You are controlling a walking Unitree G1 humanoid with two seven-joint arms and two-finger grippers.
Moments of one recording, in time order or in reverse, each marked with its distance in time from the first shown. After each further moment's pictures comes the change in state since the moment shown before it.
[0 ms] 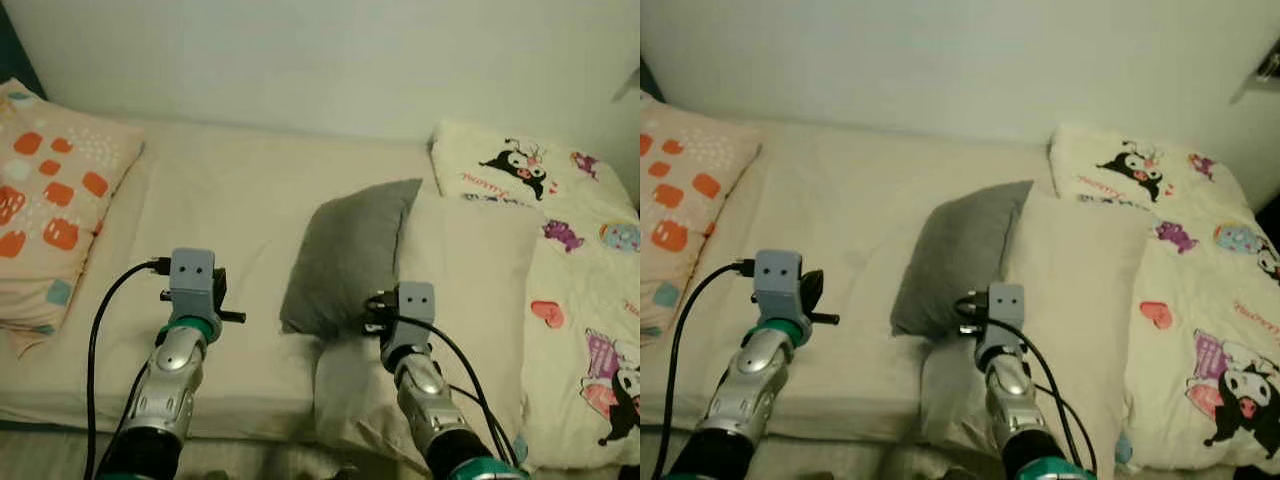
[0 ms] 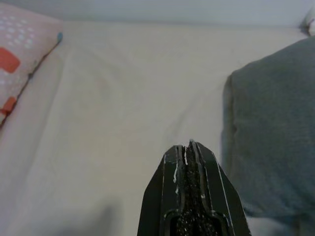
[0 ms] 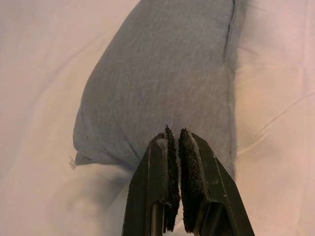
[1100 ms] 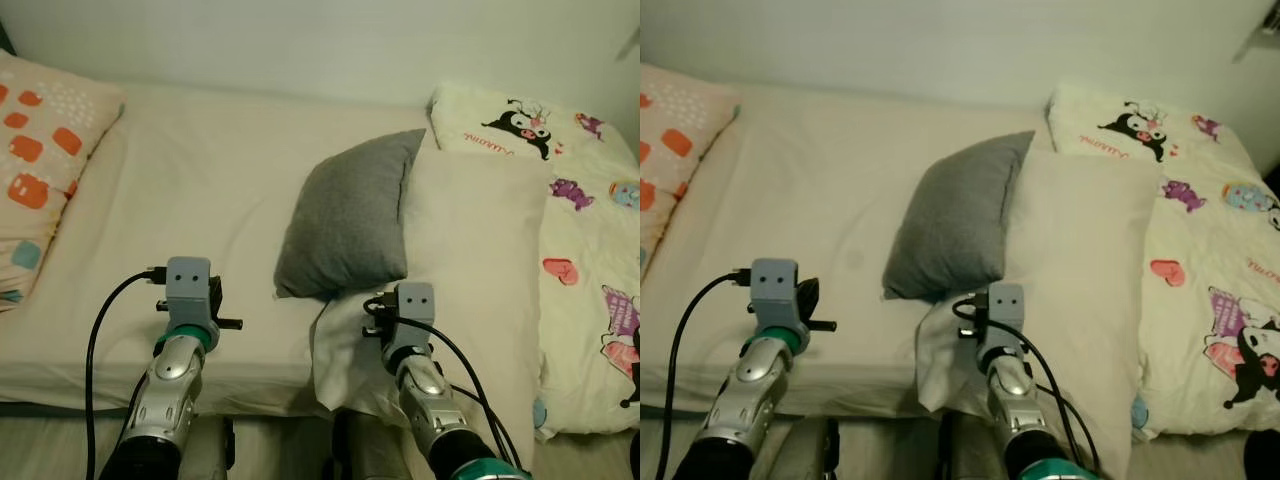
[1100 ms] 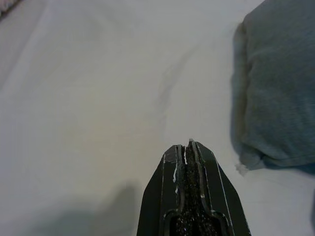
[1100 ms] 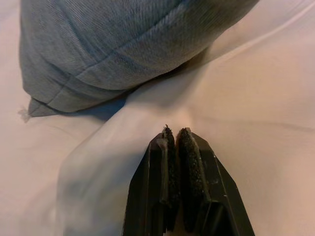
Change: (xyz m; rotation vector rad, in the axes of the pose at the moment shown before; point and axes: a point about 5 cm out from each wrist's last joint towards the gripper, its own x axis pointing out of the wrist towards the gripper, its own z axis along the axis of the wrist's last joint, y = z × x) left arm -0.007 0.002 -0.012 -0.022 0.035 0.043; right arm -0.001 -0.001 -0.002 -0.024 0.009 0.016
